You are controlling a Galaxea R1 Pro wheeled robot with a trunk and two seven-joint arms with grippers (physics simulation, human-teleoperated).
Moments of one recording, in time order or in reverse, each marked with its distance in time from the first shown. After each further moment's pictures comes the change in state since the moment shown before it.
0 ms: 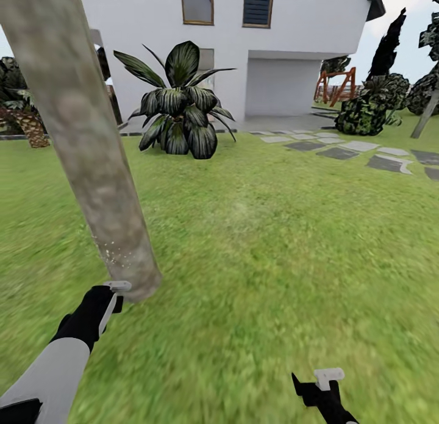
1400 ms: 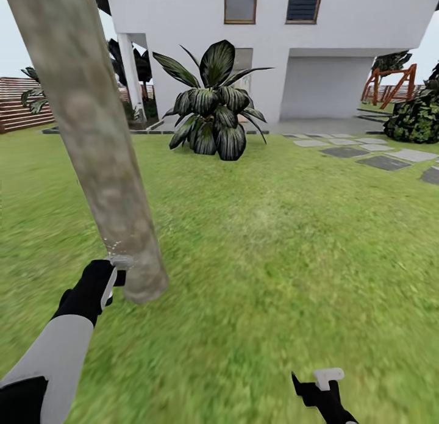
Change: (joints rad) left arm -0.098 -0.011 0.002 -0.091 -0.001 0.075 -0.030; right arm 0.000 0.000 0.000 -0.001 0.000 0.000 0.000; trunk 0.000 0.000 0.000
